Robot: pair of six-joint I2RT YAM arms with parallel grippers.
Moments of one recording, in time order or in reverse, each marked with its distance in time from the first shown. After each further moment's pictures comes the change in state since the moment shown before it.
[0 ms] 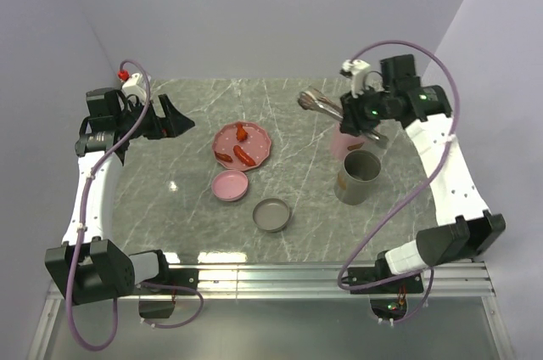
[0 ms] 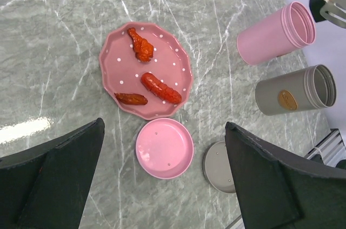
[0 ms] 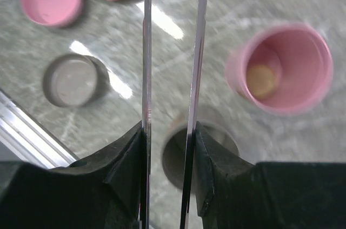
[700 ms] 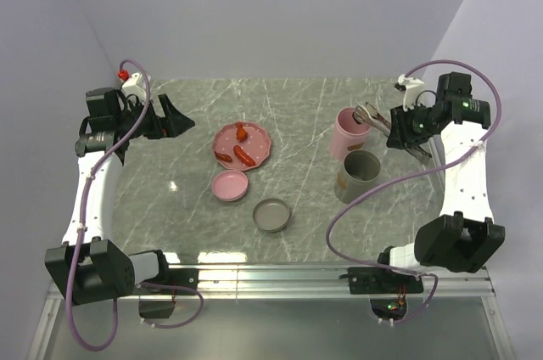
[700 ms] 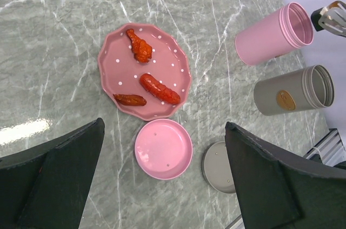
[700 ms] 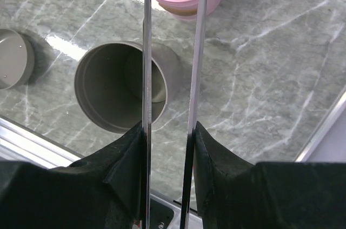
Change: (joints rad) left arm 0.000 -0.001 0.000 0.006 0.006 -0.004; right arm -0.461 -0.069 -0.169 -0.096 -0.046 -0.182
